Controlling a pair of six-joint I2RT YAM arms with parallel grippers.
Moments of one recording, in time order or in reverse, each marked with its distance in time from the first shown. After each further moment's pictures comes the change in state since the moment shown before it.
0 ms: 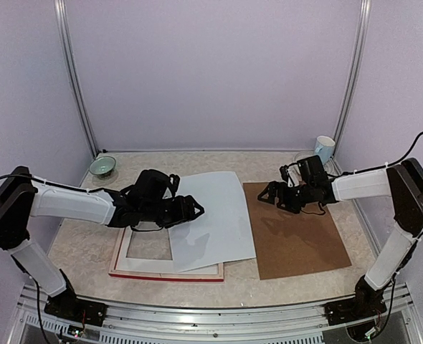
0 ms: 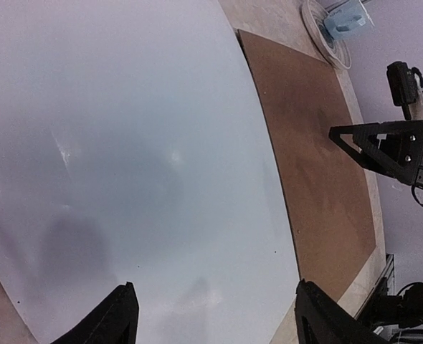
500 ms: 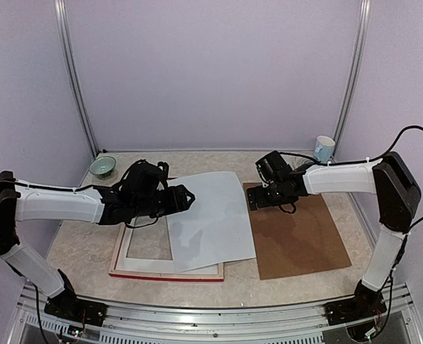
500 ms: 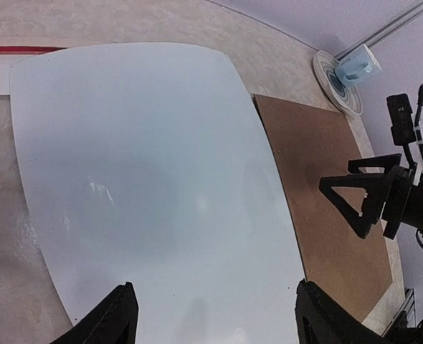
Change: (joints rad) left arm -0.008 -0.093 0.002 -0.033 -0.194 0.063; right arm 0.277 0.098 0.282 -0.353 0.665 -0.180
